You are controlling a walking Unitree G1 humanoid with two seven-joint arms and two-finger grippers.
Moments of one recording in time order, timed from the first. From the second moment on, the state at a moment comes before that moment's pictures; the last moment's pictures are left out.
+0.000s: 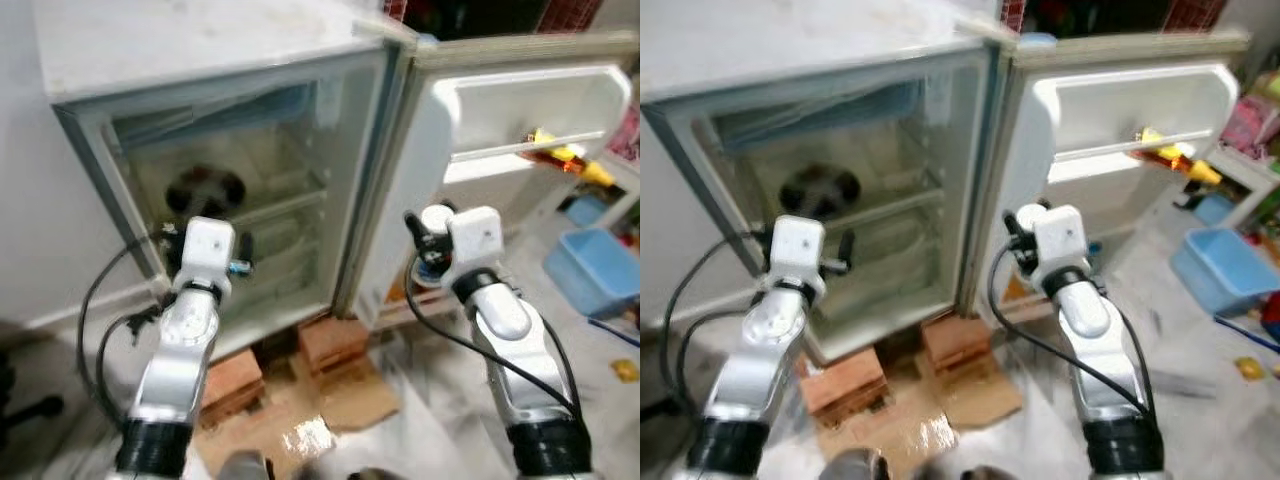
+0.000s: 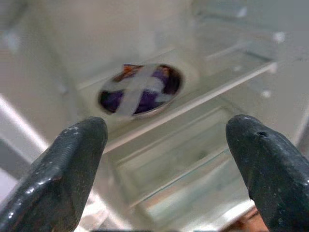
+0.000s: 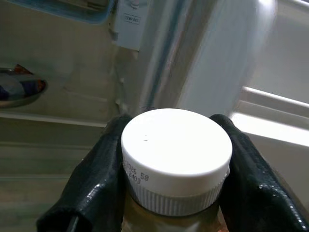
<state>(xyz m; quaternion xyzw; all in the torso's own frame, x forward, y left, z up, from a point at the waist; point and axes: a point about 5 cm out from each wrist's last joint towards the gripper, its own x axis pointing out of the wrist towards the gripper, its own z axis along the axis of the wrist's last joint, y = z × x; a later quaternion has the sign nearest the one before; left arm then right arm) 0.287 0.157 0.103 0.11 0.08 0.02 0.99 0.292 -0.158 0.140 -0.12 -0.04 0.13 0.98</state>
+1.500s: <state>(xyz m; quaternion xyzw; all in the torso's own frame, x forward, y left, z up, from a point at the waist) 0.279 0.193 0.099 0.07 0.07 0.18 0.98 0.298 -0.138 0.139 -0.07 -0.05 0.17 0.98</state>
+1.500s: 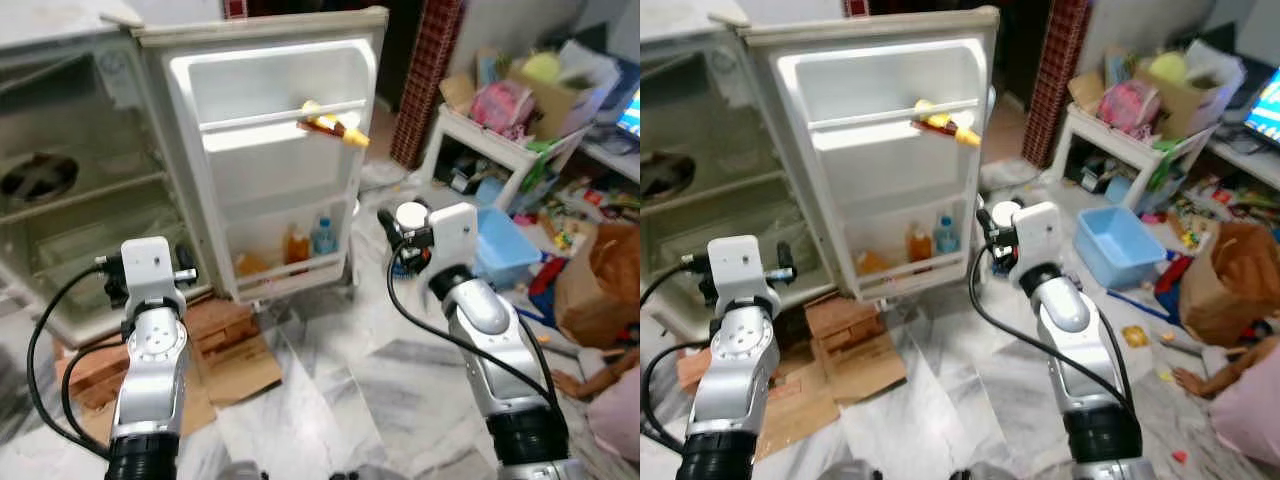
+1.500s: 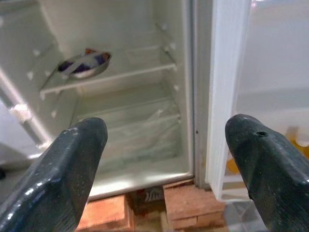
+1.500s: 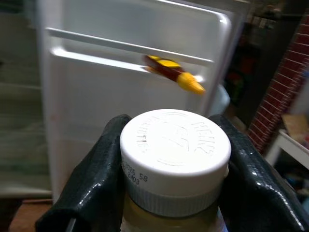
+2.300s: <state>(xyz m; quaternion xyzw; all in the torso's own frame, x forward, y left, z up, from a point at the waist) 0.280 0.184 0.099 0.05 0.06 0.17 0.98 0.304 -0.133 0.154 -0.08 -0.09 0.19 0.97</state>
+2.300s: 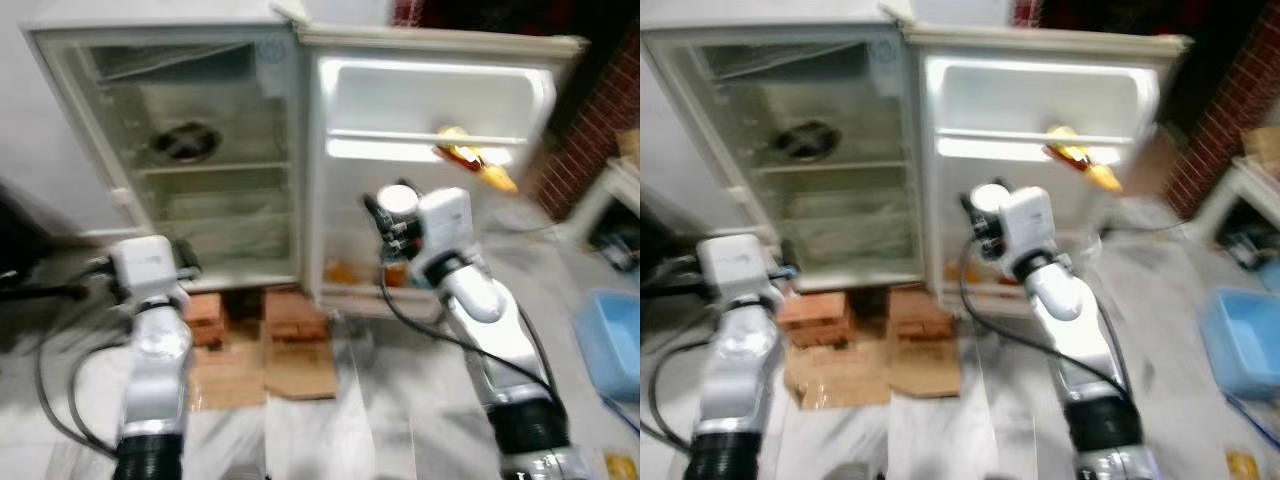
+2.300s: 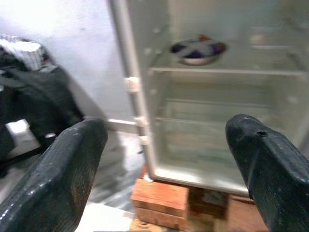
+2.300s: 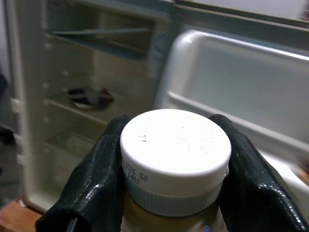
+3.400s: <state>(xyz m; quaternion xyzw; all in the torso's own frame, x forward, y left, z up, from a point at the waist) 0.283 0.179 0.095 0.05 0.08 0.15 0.98 0.320 -0.113 0.220 -0.10 -0.20 0.20 0.95</state>
